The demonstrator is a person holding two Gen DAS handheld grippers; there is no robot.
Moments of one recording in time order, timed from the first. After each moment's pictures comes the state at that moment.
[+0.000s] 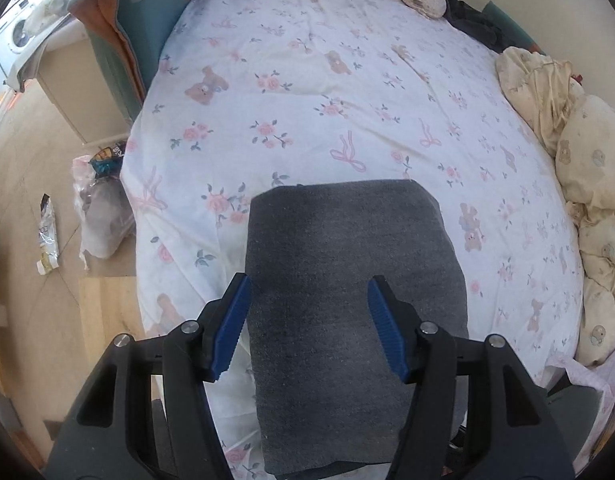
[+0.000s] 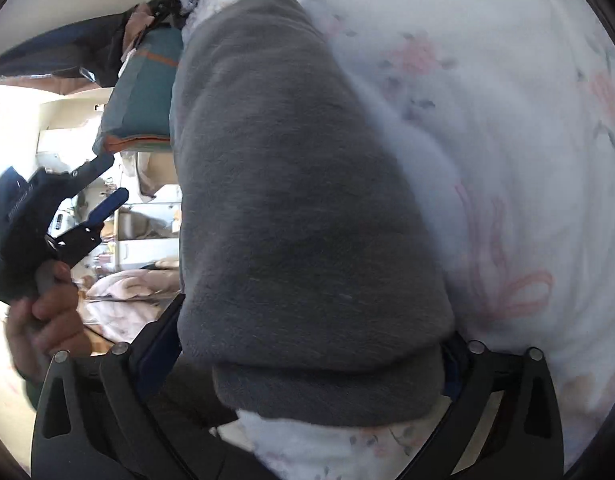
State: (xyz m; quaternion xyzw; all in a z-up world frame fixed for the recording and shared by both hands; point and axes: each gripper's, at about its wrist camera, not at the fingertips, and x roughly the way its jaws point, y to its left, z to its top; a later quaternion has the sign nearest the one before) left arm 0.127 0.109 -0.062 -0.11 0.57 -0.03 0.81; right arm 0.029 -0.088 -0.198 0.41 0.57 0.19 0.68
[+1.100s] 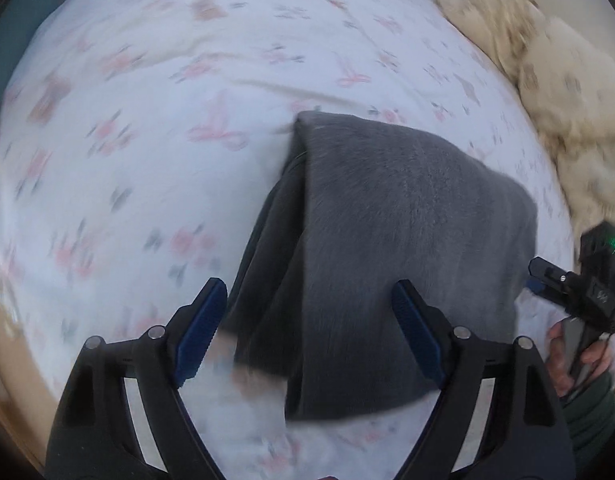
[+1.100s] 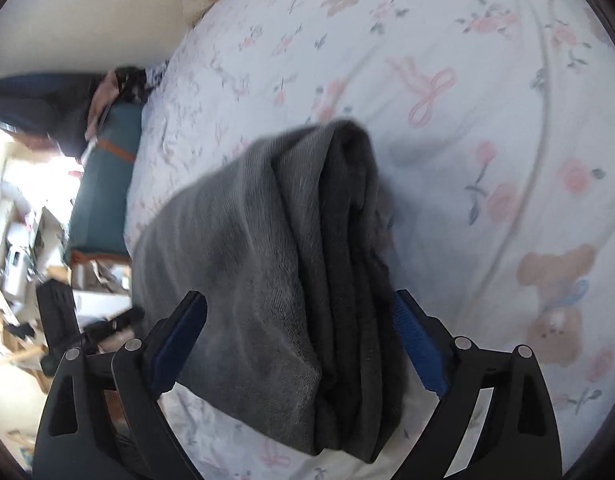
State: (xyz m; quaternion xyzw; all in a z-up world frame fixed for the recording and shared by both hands) left arm 0.195 0.007 -0.138 -0.05 0.62 -0.18 0.76; right arm 0.146 -0.273 -0.166 0.35 0.56 0.10 0.75
